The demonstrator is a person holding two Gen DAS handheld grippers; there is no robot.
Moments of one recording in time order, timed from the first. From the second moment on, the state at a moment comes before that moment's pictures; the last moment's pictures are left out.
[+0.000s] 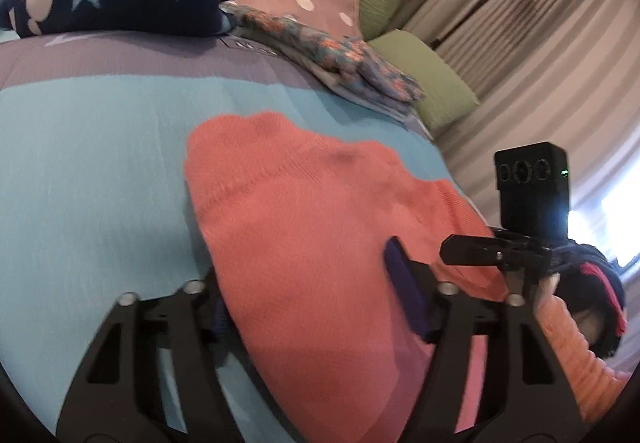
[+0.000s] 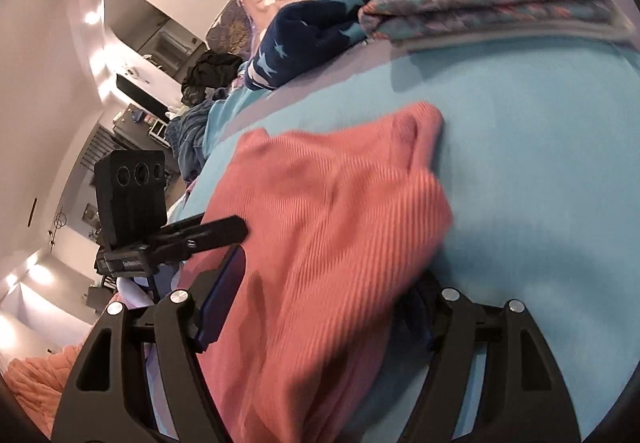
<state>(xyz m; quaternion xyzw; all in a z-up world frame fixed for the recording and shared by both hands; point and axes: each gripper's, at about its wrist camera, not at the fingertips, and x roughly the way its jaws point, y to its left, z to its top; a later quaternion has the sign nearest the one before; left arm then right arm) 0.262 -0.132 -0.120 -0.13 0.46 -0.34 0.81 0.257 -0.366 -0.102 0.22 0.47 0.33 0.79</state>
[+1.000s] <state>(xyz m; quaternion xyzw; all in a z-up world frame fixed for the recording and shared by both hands) 0.154 -0.153 0.063 -0.06 0.26 -0.38 0.89 0.134 -0.387 0.061 0.14 0.26 0.25 0.92</state>
